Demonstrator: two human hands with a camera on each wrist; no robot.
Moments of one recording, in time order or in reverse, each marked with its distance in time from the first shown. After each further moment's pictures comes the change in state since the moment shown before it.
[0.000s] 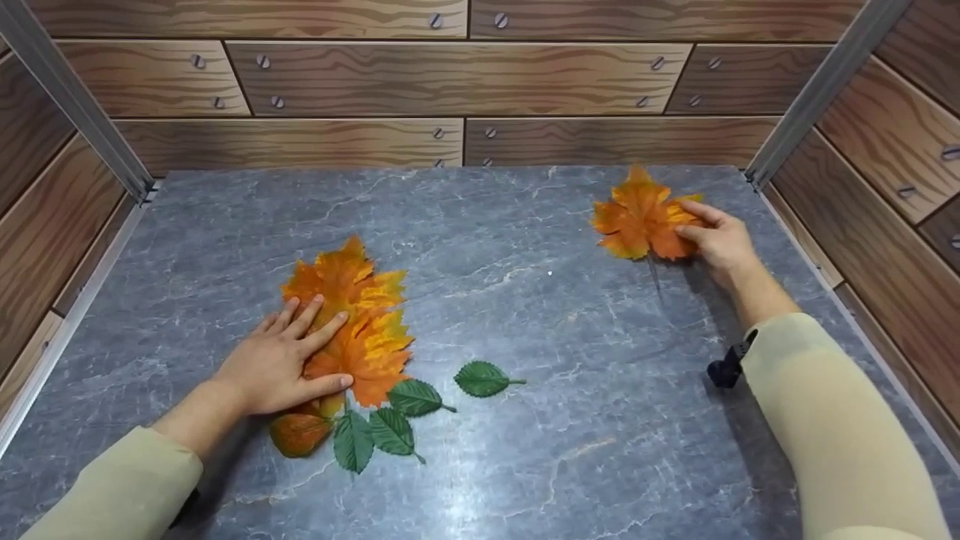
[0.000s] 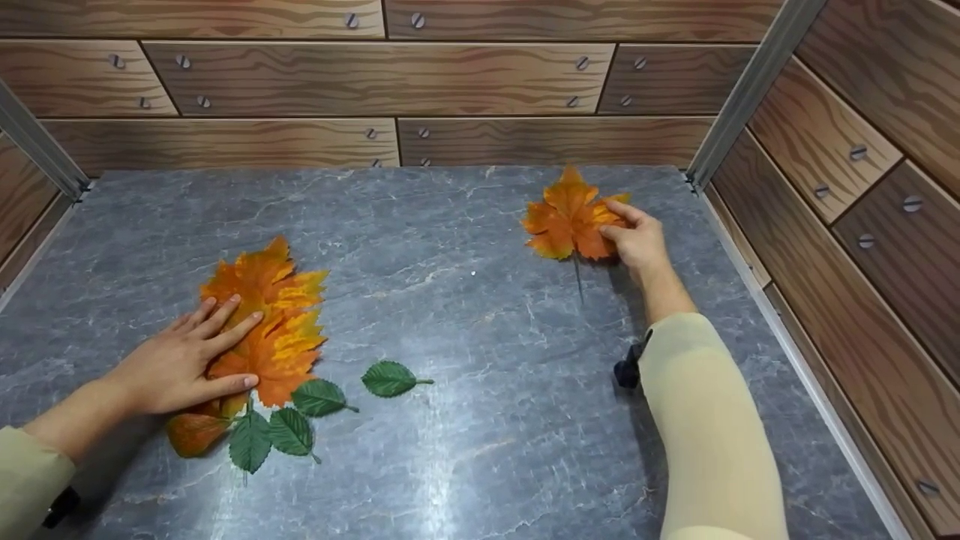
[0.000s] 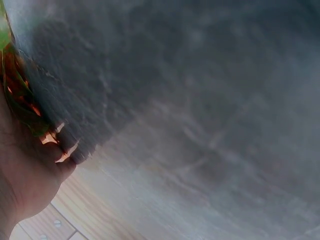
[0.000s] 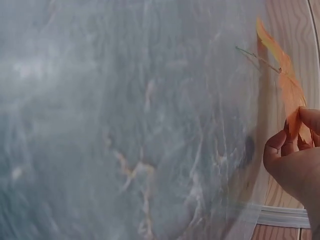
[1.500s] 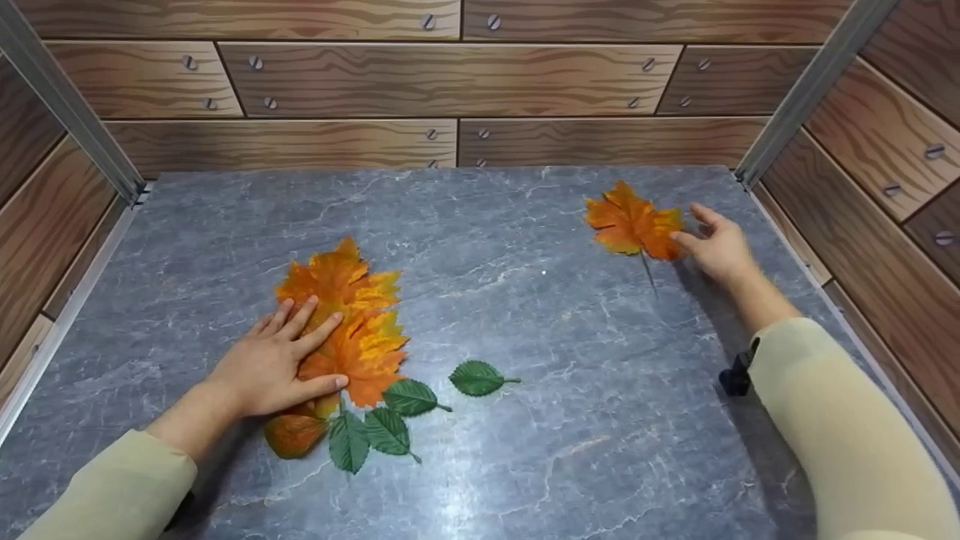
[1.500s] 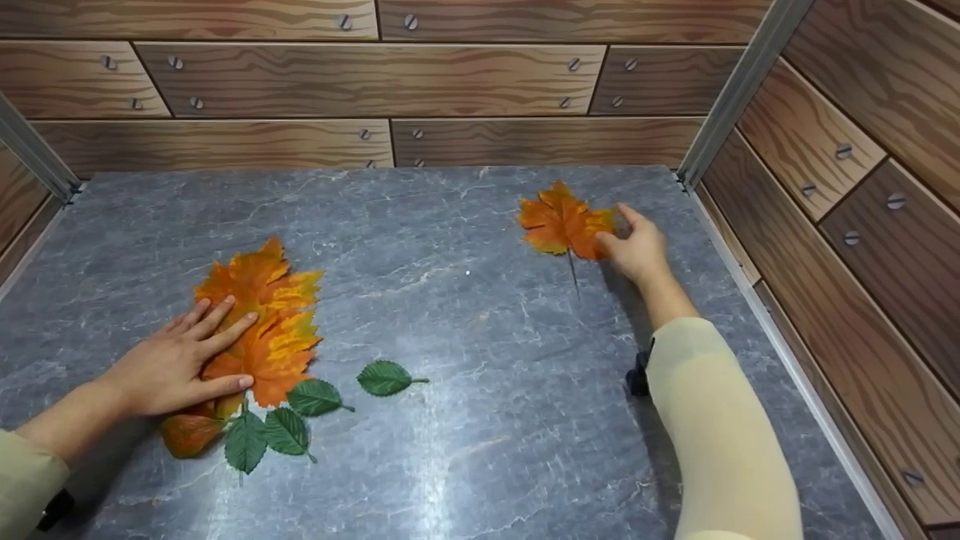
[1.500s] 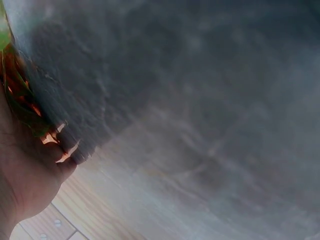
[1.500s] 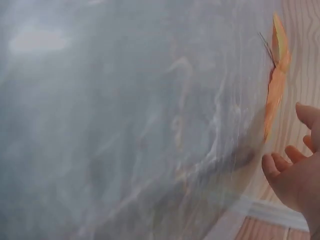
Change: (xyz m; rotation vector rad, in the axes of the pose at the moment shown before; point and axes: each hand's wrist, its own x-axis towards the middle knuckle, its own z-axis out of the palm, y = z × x) left_hand -0.001 0.000 0.001 -0.009 0.002 0.000; right_hand -0.010 -0.001 -0.015 -0.727 -0.052 -0.096
